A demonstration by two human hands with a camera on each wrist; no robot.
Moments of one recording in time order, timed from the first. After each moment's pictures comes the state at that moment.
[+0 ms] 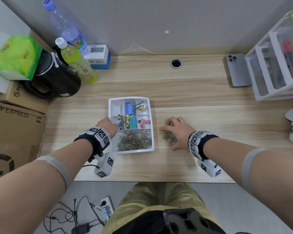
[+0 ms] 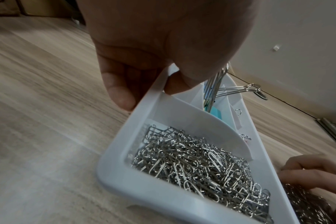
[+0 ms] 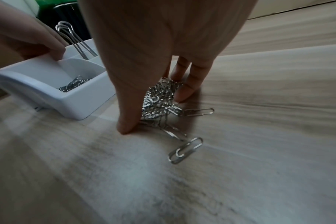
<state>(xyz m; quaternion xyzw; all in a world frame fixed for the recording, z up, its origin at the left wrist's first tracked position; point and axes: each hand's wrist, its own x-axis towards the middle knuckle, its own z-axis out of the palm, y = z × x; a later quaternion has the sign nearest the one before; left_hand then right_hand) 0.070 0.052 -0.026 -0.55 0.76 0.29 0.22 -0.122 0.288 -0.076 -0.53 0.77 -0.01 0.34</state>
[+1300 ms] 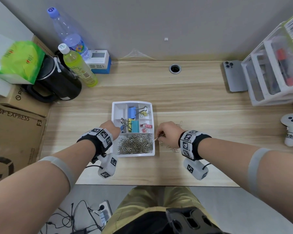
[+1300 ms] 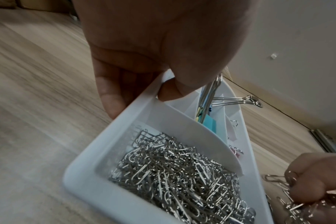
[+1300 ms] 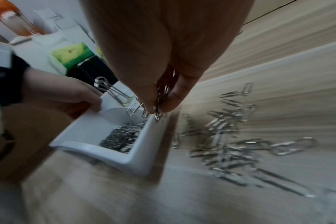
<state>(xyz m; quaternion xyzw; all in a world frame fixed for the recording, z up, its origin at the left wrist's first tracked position) 0.056 0.057 -0.018 -0.55 0.74 0.31 0.24 -0.103 0.255 -0.033 -0.47 0.77 -0.16 0.40</state>
